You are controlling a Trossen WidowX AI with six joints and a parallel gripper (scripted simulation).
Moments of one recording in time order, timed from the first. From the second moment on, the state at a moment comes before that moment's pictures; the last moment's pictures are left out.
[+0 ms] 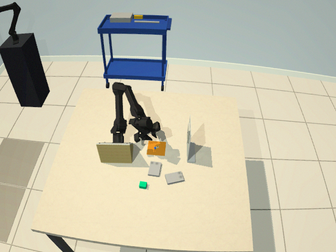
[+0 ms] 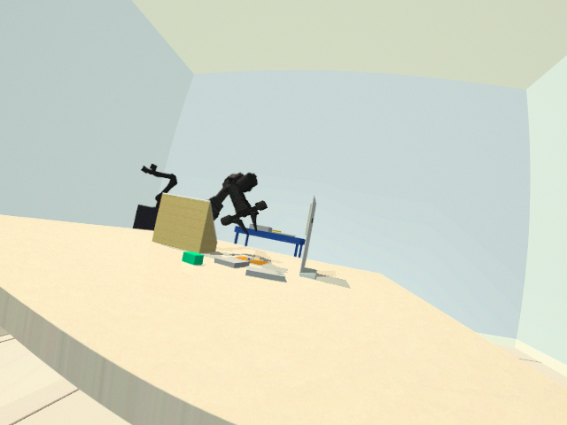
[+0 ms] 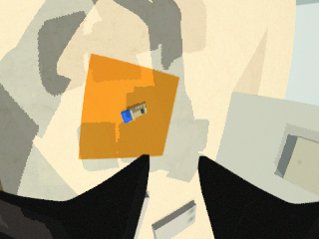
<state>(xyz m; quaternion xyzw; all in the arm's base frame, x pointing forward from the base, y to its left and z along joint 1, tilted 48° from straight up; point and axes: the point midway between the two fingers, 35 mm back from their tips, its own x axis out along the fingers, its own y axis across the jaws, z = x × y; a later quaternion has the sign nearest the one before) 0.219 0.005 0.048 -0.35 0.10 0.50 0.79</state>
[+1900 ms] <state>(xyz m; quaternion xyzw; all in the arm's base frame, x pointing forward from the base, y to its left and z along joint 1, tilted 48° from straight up) 0.226 -0.078 0.131 -0.35 0.09 0.49 0.79</state>
